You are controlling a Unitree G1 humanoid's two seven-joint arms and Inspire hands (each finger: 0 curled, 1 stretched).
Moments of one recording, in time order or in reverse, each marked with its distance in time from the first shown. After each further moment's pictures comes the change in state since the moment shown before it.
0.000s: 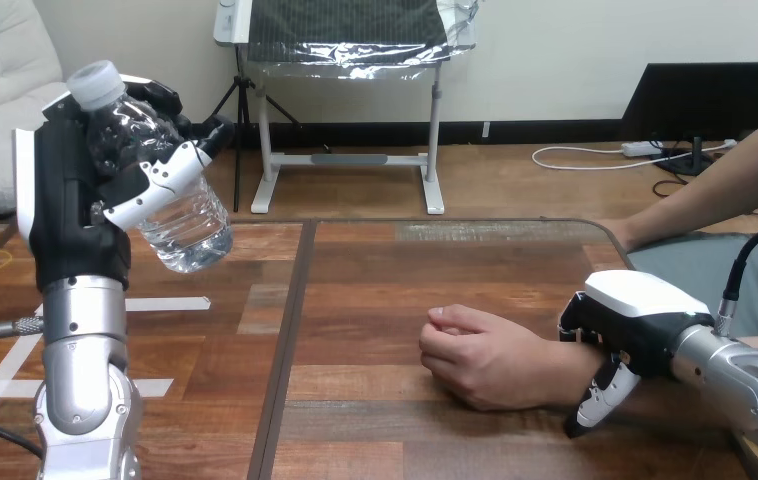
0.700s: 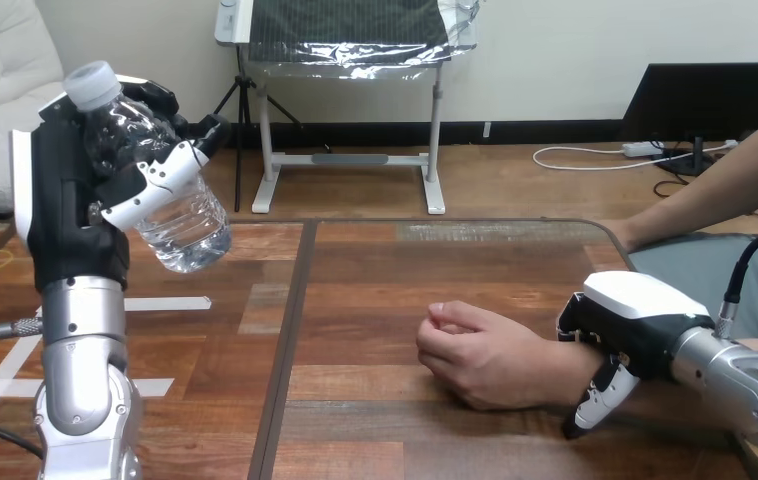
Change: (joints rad) left arm 0.000 -0.007 0.006 0.000 0.000 0.000 -0.001; right arm 0.010 -0.002 -0.006 -0.007 0.023 -0.013 0.000
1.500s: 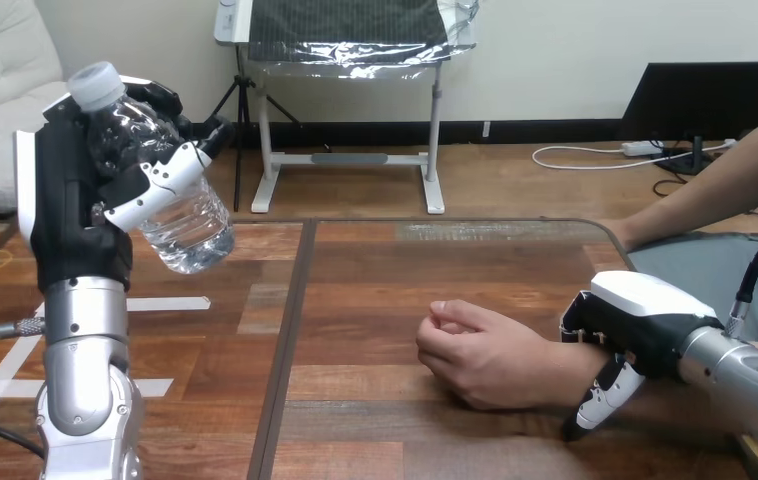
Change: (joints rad) left arm 0.000 -0.004 0.001 0.001 -0.001 -0.002 -0.016; right arm 0.027 -0.005 -0.045 -0.059 0.044 0.033 0.057
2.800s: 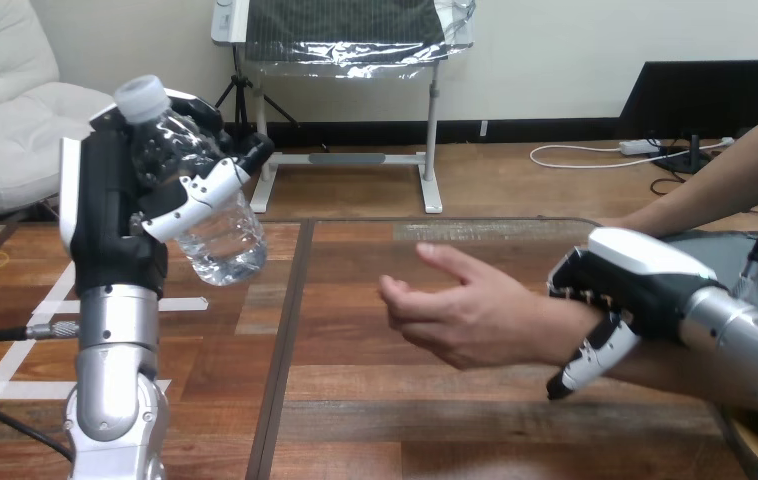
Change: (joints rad) left arm 0.000 -0.034 -0.041 0.053 0.007 -0.051 -0.040; right arm -0.022 -0.005 -0.069 -0.148 0.080 0.057 0.089
